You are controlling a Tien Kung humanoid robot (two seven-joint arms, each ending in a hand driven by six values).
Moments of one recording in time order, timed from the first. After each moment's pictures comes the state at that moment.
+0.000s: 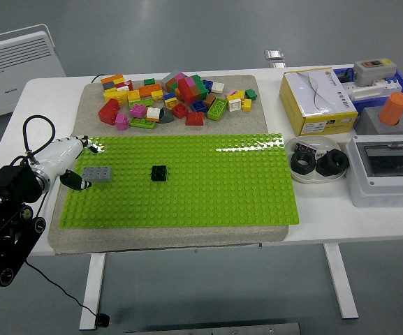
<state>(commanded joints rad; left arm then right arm) -0.45 0.27 -1.14 -1.08 2.27 -0.16 0.14 -0.01 -0.07 1.30 0.18 -1.01 0.17 -0.17</state>
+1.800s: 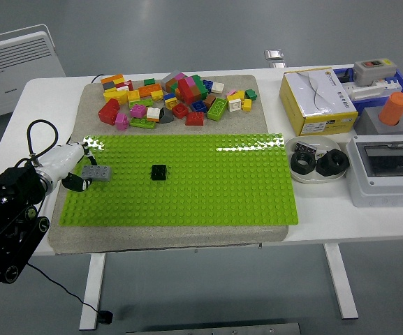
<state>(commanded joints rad) -0.47 0.25 -1.13 -1.03 2.27 -0.16 0.15 -0.02 -0.08 1.33 0.18 -1.03 0.19 -0.16</state>
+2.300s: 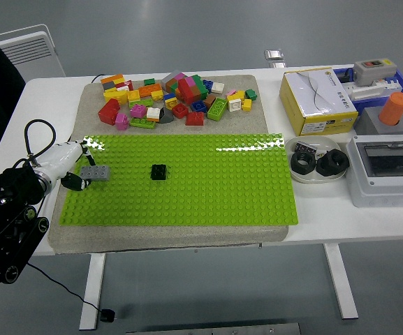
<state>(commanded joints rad) -0.47 0.25 -1.14 -1.02 2.27 -0.14 0.14 -0.02 -0.08 1.32 0.18 -1.02 0.19 -0.16</state>
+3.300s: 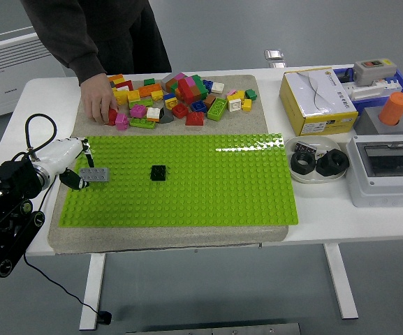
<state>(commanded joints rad) -0.53 0.30 -1.06 -1.02 2.21 -0.18 0.13 -0.01 -0.08 1.31 0.18 -1.02 0.19 -0.16</state>
